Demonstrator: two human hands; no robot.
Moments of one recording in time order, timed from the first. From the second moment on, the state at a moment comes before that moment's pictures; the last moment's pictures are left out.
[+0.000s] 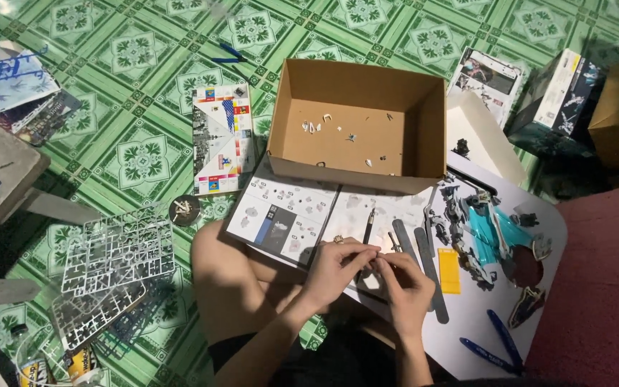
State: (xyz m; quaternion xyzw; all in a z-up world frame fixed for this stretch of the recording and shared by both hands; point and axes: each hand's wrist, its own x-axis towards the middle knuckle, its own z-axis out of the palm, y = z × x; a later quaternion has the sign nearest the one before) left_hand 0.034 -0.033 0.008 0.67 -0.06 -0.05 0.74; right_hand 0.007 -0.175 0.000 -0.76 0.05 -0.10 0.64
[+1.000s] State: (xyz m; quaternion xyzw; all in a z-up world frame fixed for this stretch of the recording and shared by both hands) left_hand 0.037 -0.035 0.026 0.73 -0.19 0.06 0.65; right_hand 0.010 -0.191 -0.013 -0.50 0.00 -0.04 0.86
